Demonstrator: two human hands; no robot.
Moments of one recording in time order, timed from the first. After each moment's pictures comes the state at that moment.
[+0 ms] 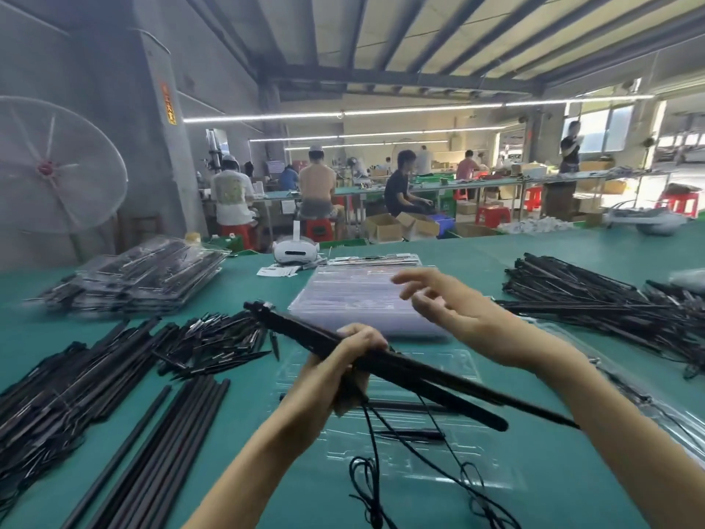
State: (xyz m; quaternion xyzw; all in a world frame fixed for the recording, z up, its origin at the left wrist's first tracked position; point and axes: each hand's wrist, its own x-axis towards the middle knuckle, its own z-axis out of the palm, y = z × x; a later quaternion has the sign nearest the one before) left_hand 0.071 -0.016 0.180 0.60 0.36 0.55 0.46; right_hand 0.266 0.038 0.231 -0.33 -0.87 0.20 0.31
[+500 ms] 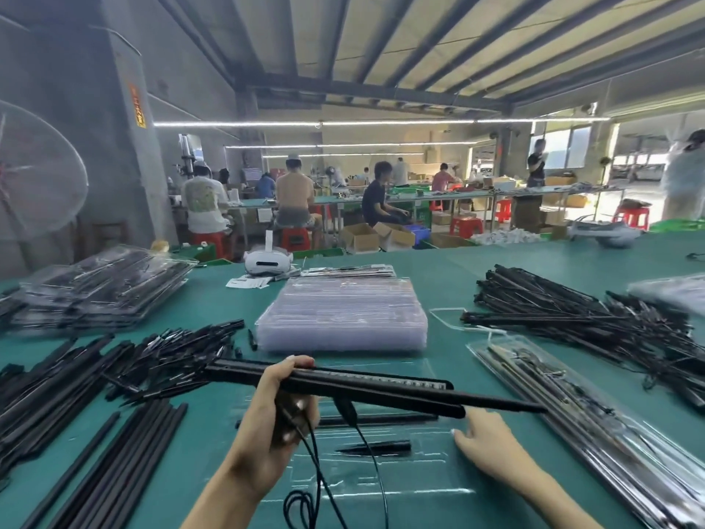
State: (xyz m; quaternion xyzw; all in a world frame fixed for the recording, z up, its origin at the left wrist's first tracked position) left_hand 0.058 0.002 0.148 0.38 0.33 0.65 0.57; right_hand 0.333 0.079 0.057 -0.66 -0.70 0.17 0.21
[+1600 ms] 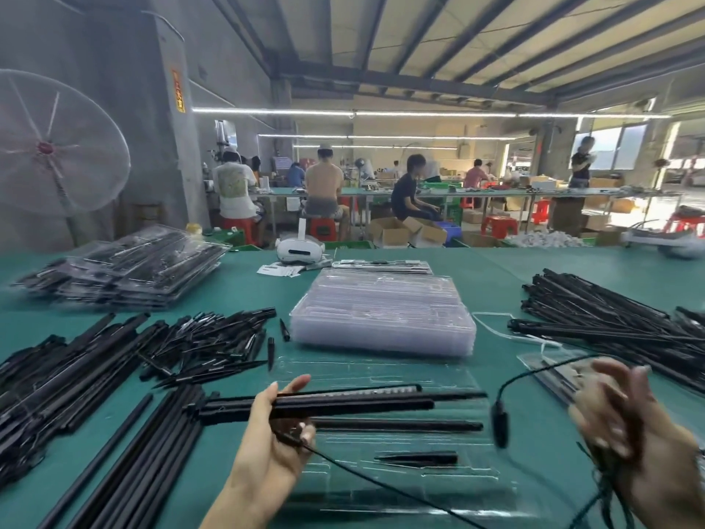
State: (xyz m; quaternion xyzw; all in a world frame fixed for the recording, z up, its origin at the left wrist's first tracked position) left_hand 0.005 0.029 0.102 0.17 0.35 0.66 0.64; right_hand 0.333 0.059 0.135 0.17 -0.34 0.78 0.49
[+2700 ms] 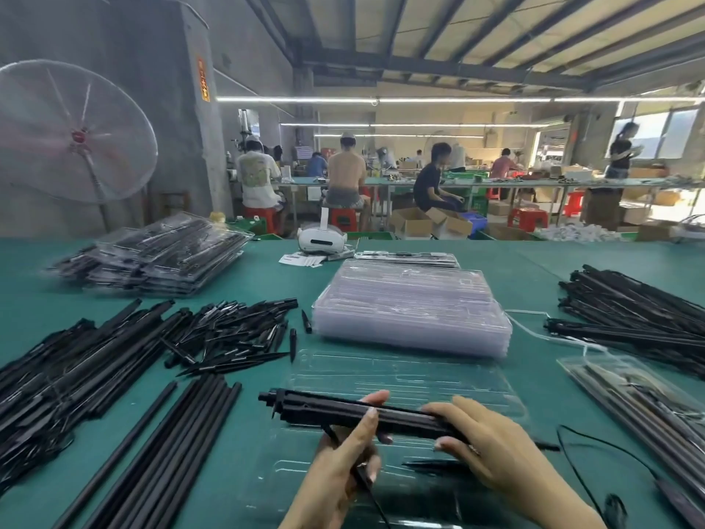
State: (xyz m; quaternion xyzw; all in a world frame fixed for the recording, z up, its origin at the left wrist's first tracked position) left_hand 0.037 0.028 0.076 0.42 0.38 0.60 0.57; right_hand 0.241 0.099 0.081 -0.35 -0.90 -0.05 0.24
